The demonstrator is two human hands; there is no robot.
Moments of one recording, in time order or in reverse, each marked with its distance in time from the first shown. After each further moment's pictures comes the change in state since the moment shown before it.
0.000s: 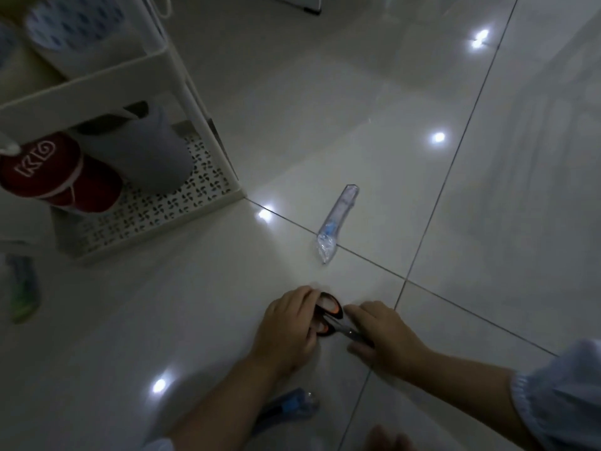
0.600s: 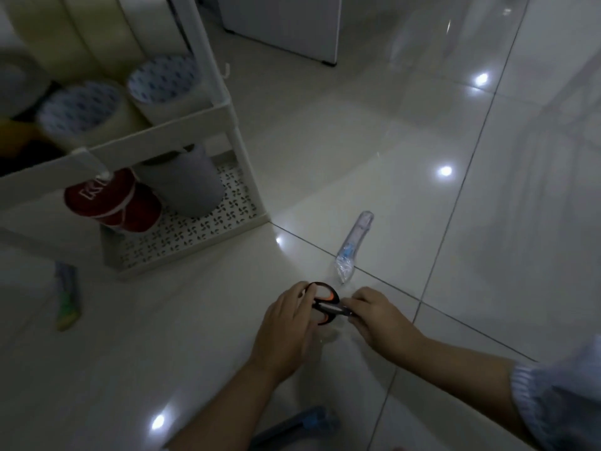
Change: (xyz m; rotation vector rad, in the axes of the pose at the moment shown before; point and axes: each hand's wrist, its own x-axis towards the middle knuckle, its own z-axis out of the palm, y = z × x) left_hand -0.010 -0.016 -0.037 0.126 0.278 0.052; right_hand 0.036 -0.048 -0.044 0.022 0.162 -0.073
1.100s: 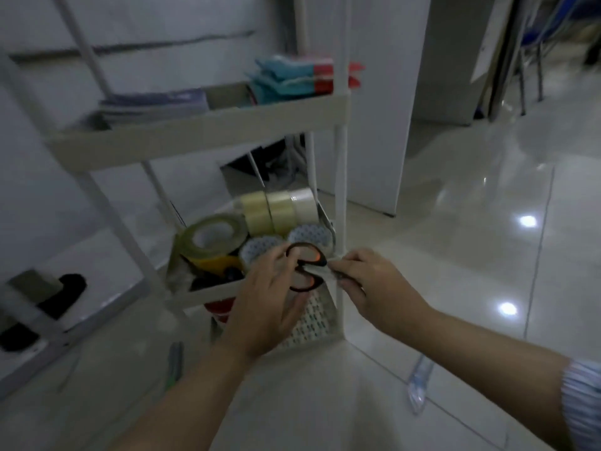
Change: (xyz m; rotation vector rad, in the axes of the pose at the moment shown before) left_hand 0.029 -0.052 -0.266 0.226 0.524 0.092; right_hand 0.089 -0.204 -0.185 -0.066 0.518 -0.390
